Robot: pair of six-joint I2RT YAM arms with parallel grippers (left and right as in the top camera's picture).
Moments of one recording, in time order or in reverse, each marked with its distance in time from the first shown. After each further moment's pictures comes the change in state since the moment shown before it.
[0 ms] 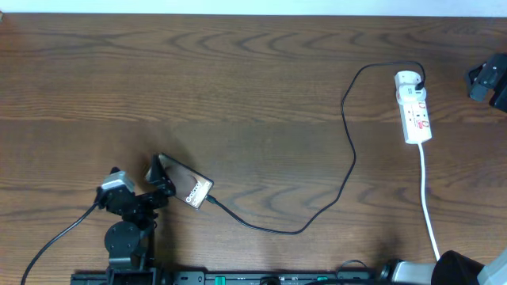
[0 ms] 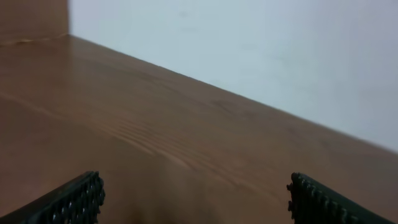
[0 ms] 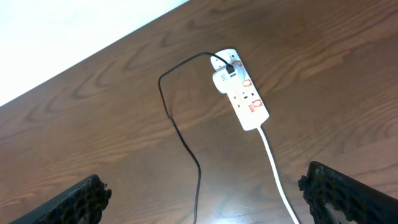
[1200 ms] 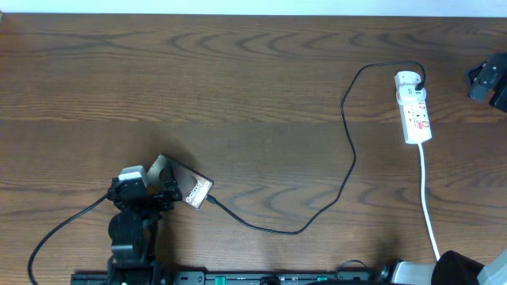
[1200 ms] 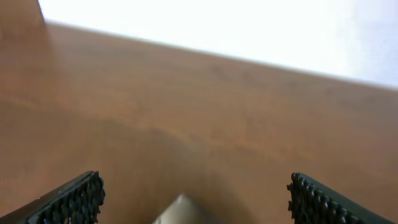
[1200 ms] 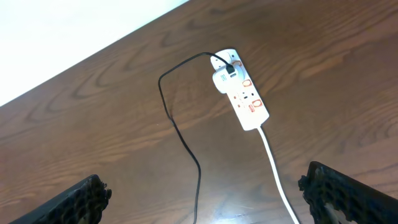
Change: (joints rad) left arm 0.000 0.109 0.000 -0.005 0.074 0.126; right arm 0.000 0.000 0.000 0.000 0.000 0.000
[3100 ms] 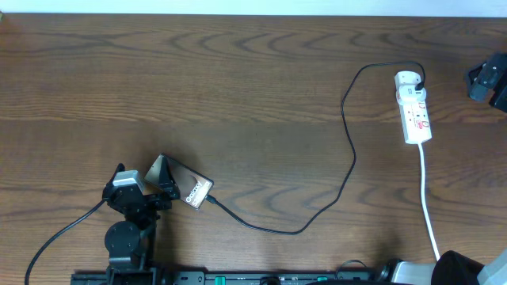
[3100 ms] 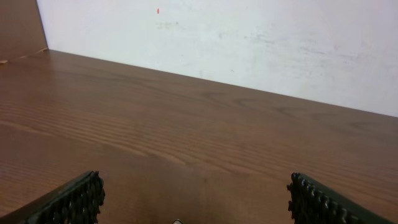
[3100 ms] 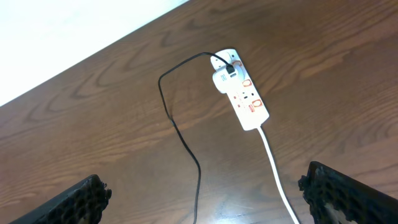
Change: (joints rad) left arm 0.000 -0.108 0.000 0.000 0.000 0.000; right arm 0.000 0.000 0.000 0.000 0.000 0.000
